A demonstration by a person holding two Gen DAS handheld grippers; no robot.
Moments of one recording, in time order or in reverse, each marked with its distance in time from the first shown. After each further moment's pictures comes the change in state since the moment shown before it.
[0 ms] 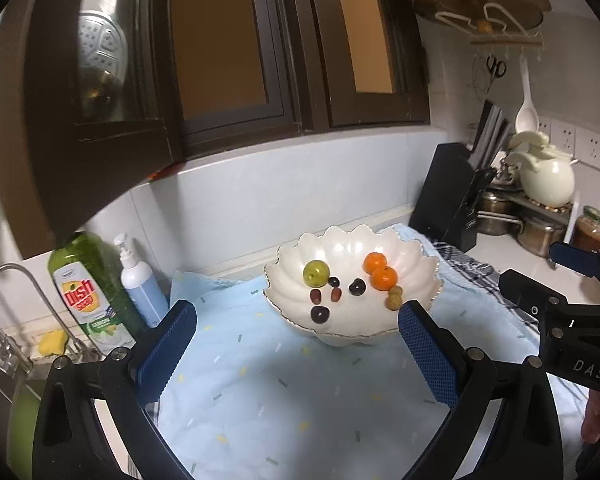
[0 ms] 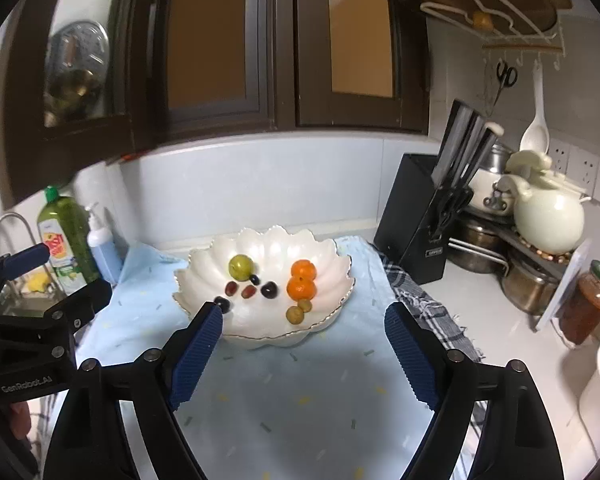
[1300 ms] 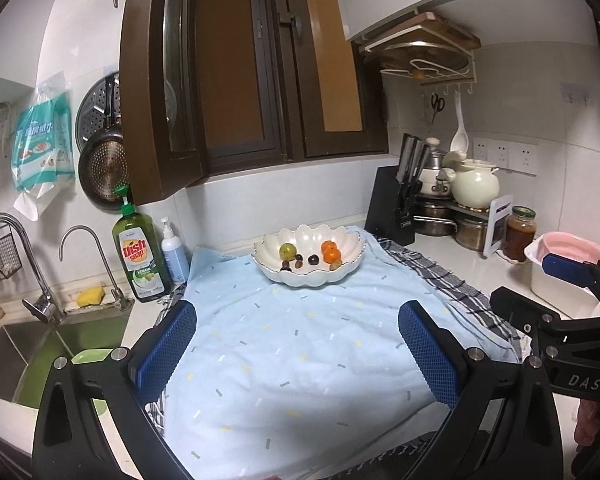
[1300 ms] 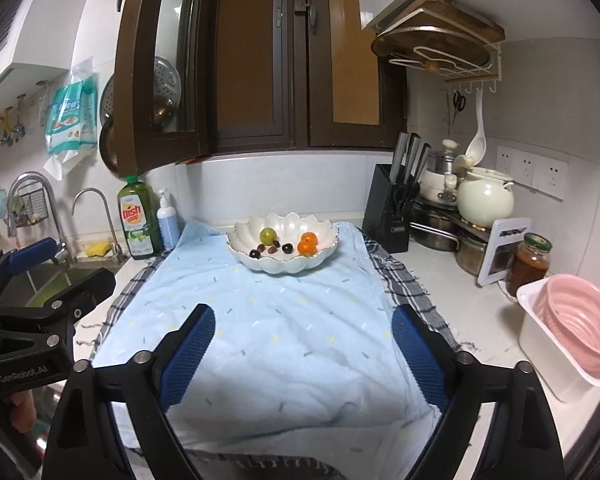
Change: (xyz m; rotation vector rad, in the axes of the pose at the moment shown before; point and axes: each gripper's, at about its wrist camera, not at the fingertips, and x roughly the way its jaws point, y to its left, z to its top) left arm -0.238 -0.074 -0.086 -0.030 -0.102 0.017; right arm -0.232 -0.028 -0.099 -0.034 -0.070 0.061
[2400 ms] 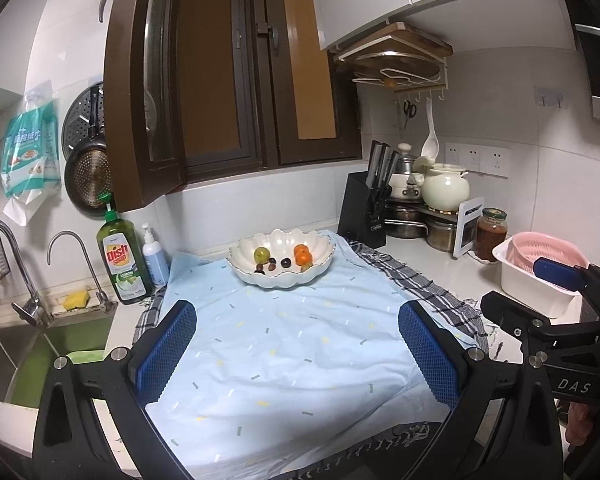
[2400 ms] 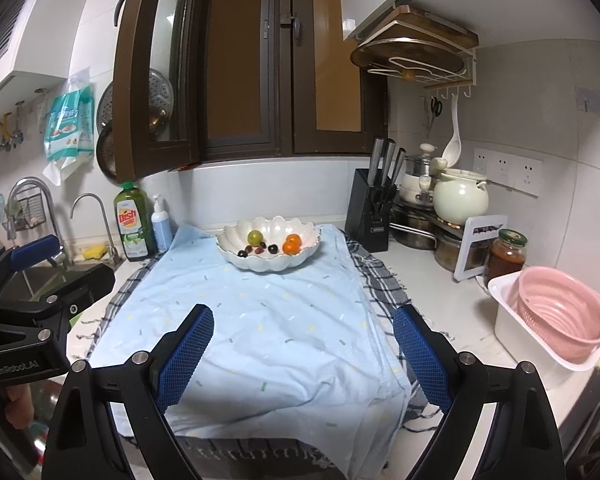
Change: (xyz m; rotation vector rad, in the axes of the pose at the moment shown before) left arm -0.029 -0.027 0.001 0.008 -0.014 -0.068; right arm -0.040 -0.024 -0.014 0.011 -0.022 -0.028
